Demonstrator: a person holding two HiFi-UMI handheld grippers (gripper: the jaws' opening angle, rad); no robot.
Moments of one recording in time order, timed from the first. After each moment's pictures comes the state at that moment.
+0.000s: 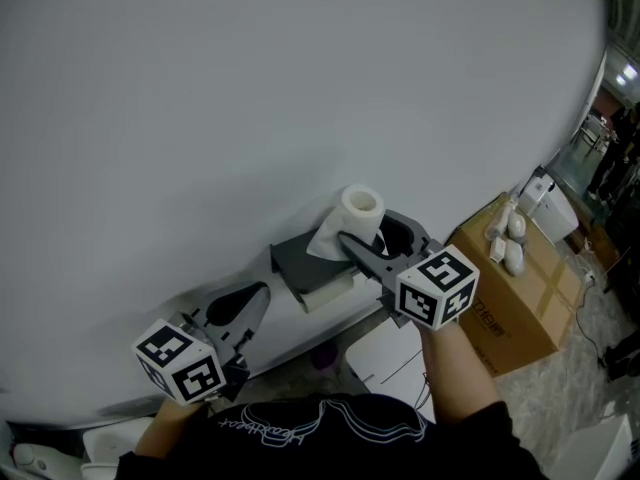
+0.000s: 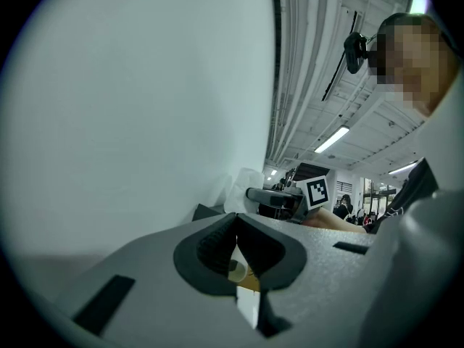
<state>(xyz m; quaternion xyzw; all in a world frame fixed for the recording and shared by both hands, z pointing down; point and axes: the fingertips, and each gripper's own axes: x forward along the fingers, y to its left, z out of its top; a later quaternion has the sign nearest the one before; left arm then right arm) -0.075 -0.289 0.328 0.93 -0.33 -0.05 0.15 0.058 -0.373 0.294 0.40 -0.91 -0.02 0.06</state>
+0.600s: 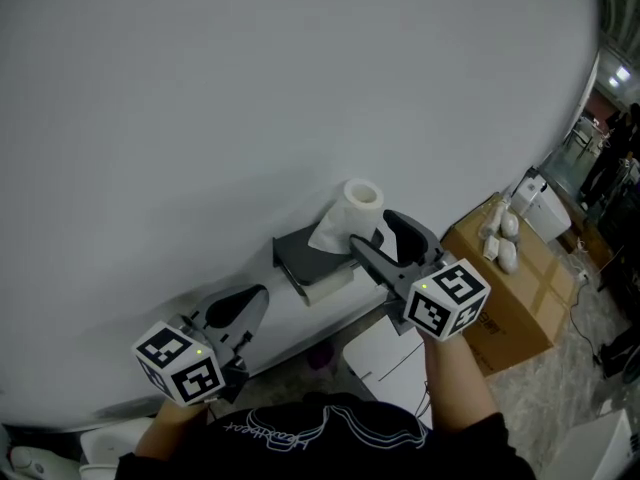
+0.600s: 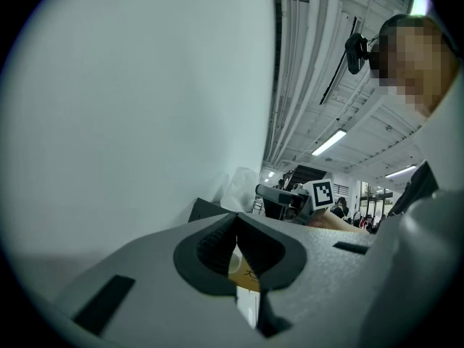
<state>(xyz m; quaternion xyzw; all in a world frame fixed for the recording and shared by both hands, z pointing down) -0.083 -0.275 0.334 0.93 -0.32 -0.06 0.15 0.071 -0.345 0.283 0.44 -0.90 -0.01 0.02</state>
